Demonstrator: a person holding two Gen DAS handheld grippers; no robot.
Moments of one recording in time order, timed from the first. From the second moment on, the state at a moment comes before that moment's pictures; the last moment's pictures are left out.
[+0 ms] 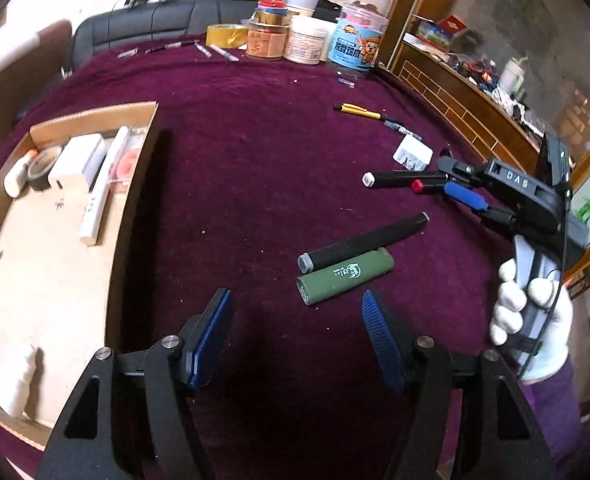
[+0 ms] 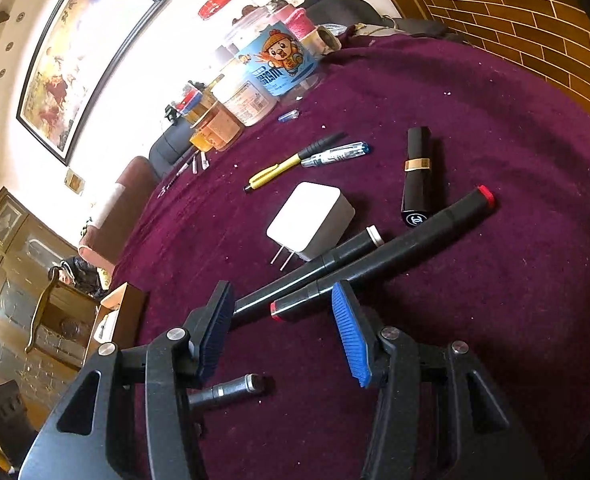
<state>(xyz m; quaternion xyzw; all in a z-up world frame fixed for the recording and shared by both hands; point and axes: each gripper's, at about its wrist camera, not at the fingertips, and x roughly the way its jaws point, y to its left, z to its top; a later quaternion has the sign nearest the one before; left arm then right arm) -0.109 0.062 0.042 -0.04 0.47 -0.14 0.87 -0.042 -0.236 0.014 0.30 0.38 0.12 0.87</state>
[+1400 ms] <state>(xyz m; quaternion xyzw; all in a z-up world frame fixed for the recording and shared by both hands) -0.050 -0.029 0.012 0.11 0.45 -0.22 0.86 -0.044 -0.249 0.012 0.33 0.37 0.10 0.86</state>
